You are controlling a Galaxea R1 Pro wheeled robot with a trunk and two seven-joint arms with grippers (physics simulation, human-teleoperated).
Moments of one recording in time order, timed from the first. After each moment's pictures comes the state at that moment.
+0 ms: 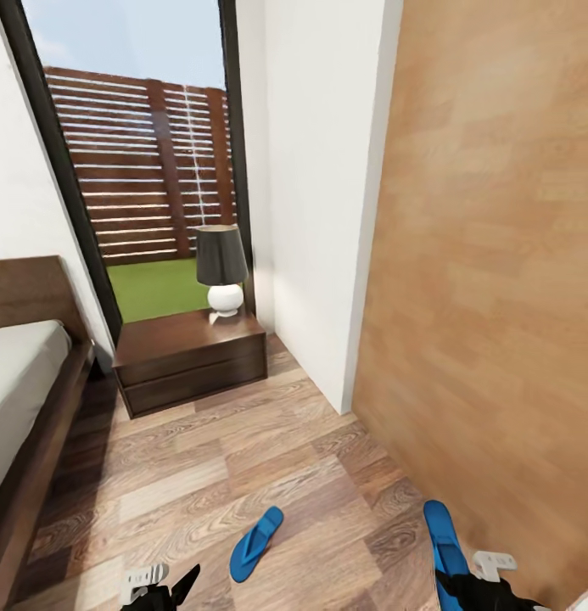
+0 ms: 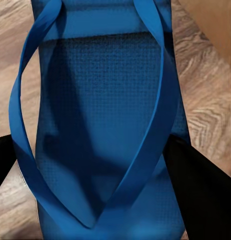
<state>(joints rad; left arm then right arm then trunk) -0.03 0.05 0.27 -0.90 0.24 0.04 -0.64 -0.32 -0.24 -0.23 -0.46 0.00 0.06 0.39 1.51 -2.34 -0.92</state>
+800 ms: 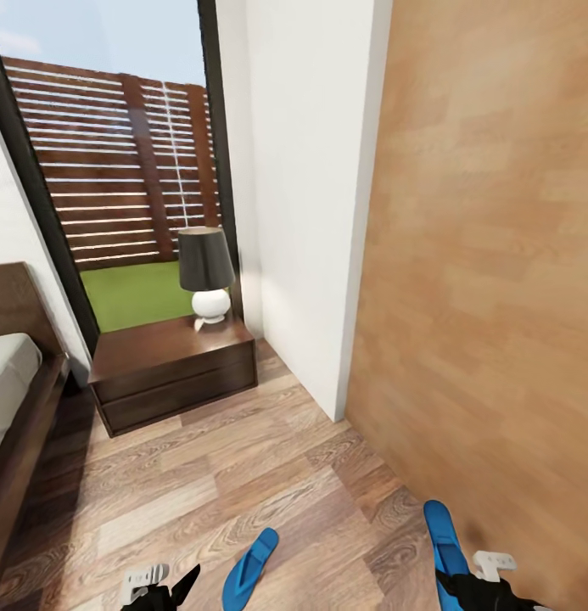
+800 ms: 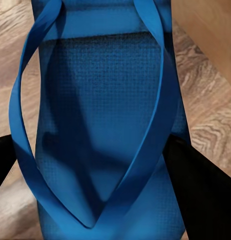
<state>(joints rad) -0.03 0.05 0.27 -0.90 0.24 0.05 -0.64 -0.32 -0.24 -0.23 -0.46 0.00 0.06 0.39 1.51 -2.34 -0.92</state>
